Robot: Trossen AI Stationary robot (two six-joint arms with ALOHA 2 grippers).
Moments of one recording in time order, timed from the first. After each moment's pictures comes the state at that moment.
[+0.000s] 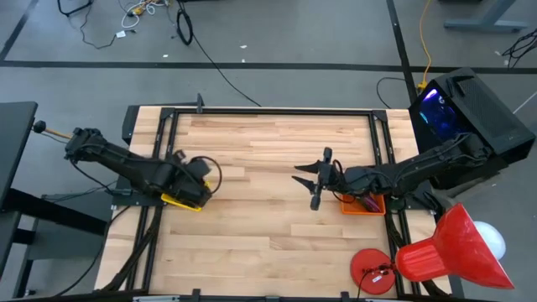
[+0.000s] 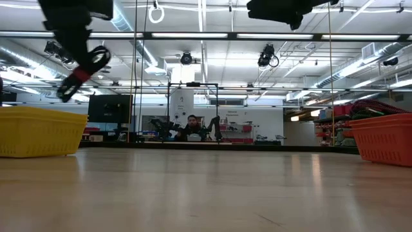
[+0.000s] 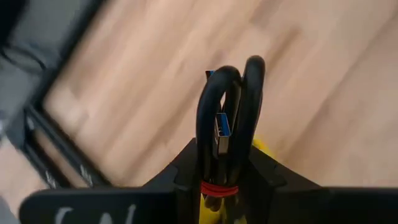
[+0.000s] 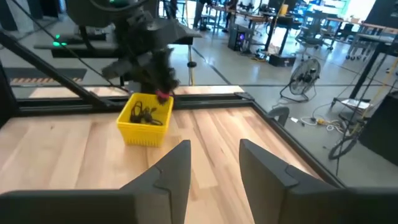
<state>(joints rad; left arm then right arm) -0.36 1.21 1.02 -1.26 -0.59 -0.89 0.28 1.20 0.74 0.27 0.56 -0.01</state>
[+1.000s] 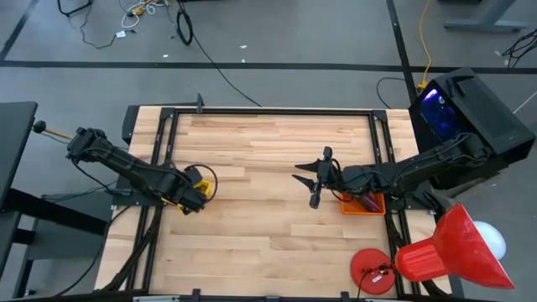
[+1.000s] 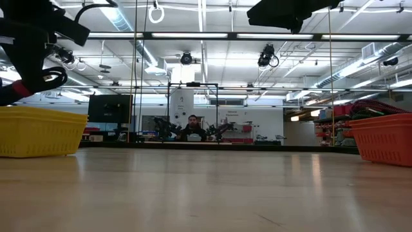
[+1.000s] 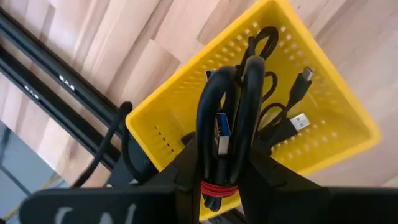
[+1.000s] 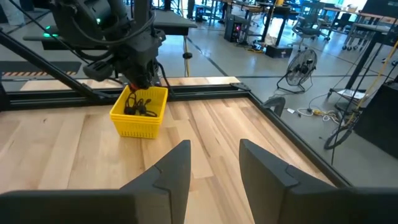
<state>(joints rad) -0.40 1.25 0.93 -1.42 -0.27 -1.03 0.26 1.20 0.74 0.23 0.56 0.02</state>
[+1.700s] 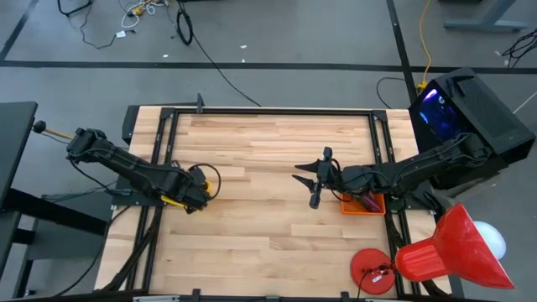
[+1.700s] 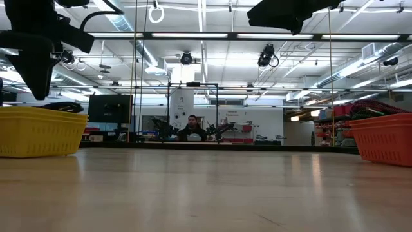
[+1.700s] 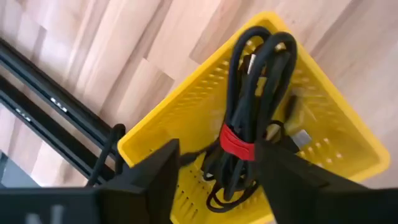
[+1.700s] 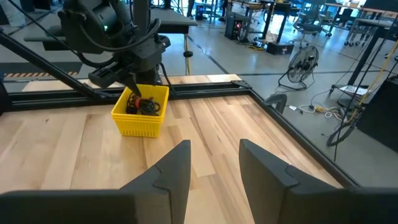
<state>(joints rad) -0.37 1.25 0.88 -1.31 -0.30 -0.94 0.27 1.20 0.74 0.22 0.56 0.04</state>
